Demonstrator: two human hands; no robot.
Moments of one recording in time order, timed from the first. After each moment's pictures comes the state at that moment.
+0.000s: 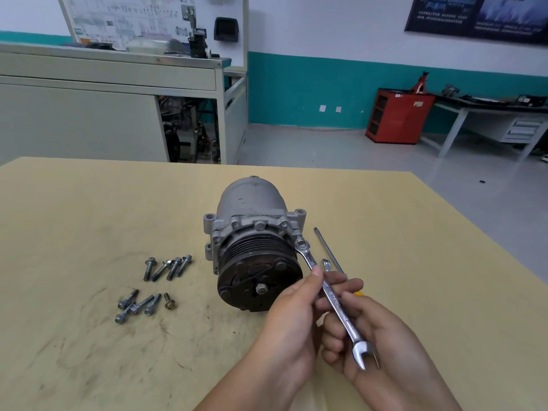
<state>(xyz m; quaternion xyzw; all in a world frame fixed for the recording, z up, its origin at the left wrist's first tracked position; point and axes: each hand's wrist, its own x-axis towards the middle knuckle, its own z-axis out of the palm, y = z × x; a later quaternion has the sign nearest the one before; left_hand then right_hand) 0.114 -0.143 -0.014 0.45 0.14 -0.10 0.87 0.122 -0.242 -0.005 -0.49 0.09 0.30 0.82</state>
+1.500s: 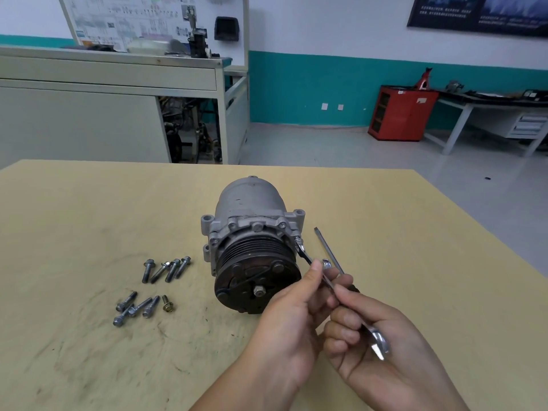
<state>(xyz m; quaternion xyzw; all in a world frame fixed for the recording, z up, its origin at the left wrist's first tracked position) 0.118 -0.143 -0.009 0.39 0.17 -0.11 0.90 0.119 -0.236 0.018 -0.38 0.12 0.30 0.86</state>
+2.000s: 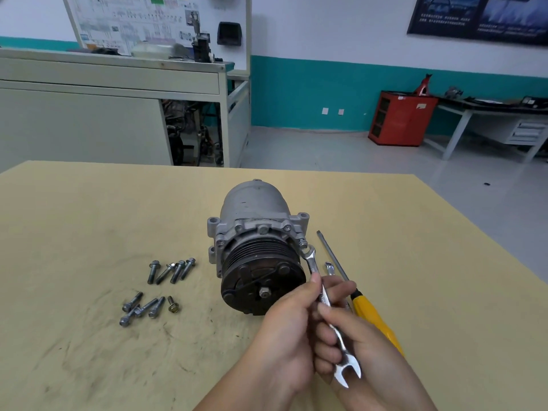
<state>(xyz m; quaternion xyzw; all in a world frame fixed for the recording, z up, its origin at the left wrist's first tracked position) 0.113 -0.135 -0.014 0.45 0.18 -0.15 0.86 0.115 -0.226 -0.008 -0.47 0.09 0.30 0.83</state>
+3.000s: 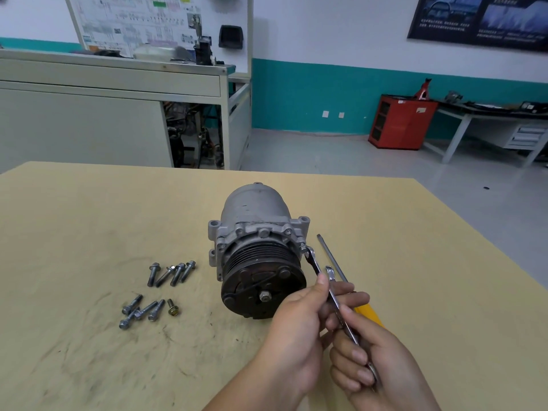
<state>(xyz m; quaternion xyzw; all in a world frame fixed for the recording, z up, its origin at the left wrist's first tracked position) 0.119 -0.146 -0.018 0.43 0.13 -0.05 0.89 0.123 -0.239 -0.014 -0.46 0.10 0.29 0.83</state>
